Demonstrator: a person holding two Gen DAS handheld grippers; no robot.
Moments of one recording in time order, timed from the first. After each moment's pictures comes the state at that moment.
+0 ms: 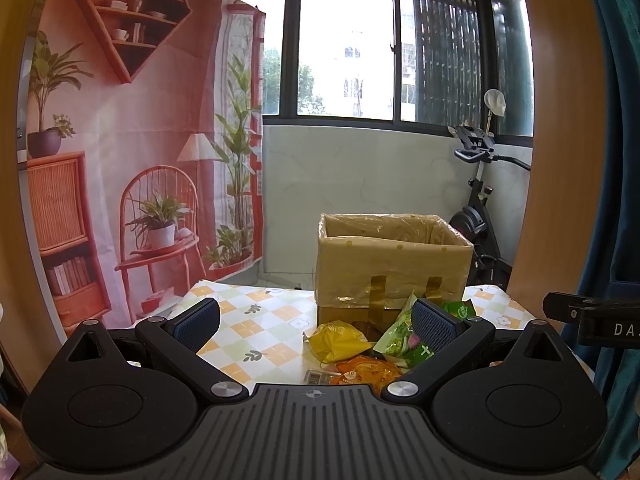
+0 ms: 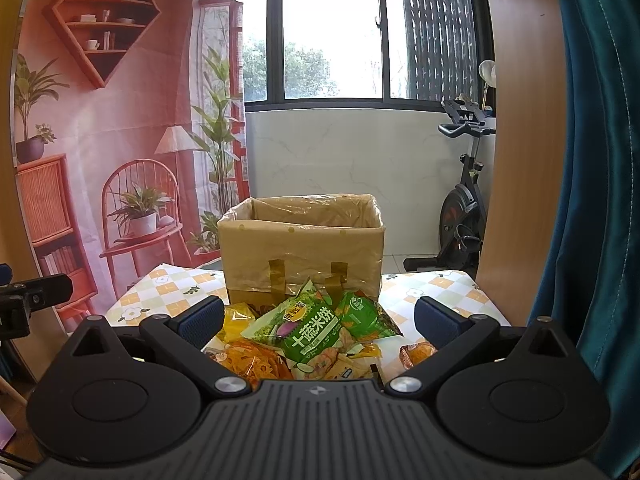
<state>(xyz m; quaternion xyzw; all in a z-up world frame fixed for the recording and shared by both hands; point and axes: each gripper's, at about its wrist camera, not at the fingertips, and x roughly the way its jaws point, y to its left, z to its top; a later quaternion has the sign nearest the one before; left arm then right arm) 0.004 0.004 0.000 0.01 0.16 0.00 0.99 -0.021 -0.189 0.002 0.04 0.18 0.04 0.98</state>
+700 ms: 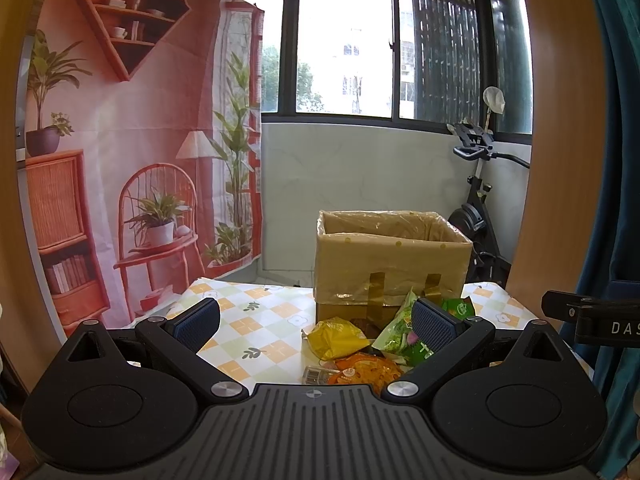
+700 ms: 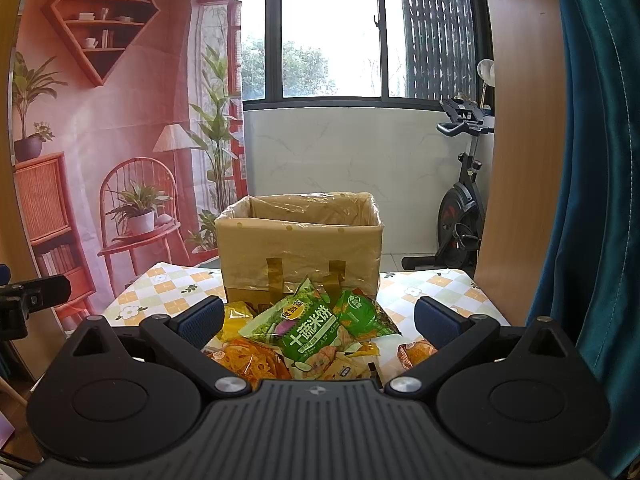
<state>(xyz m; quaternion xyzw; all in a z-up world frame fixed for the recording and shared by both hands) 0.004 0.004 0.000 0.01 0.16 0.00 0.99 -0.020 -0.191 0.000 0.04 0.18 0.04 0.98</state>
